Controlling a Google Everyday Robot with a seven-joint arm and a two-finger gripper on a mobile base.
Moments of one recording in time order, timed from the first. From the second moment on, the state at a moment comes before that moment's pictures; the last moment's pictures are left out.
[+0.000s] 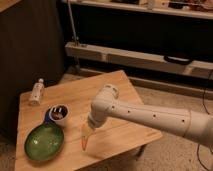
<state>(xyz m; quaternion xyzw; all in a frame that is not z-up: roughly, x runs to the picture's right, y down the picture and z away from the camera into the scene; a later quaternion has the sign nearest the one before) -0.065 0.191 0.735 0.01 -0.35 -0.87 0.35</state>
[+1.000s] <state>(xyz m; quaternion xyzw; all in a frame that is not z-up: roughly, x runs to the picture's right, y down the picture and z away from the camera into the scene) -0.053 0.164 0.731 -0.07 -0.30 -0.78 0.55</state>
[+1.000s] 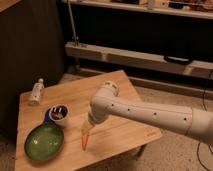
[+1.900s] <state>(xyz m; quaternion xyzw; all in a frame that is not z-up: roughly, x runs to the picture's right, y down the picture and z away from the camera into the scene) -0.077 0.189 0.764 -0.22 -0.20 -0.76 0.57</state>
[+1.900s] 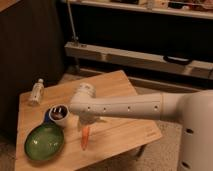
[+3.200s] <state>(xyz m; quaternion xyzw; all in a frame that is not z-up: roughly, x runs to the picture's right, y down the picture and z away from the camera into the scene) -0.089 0.166 0.754 -0.16 -0.30 -0.71 0.62</state>
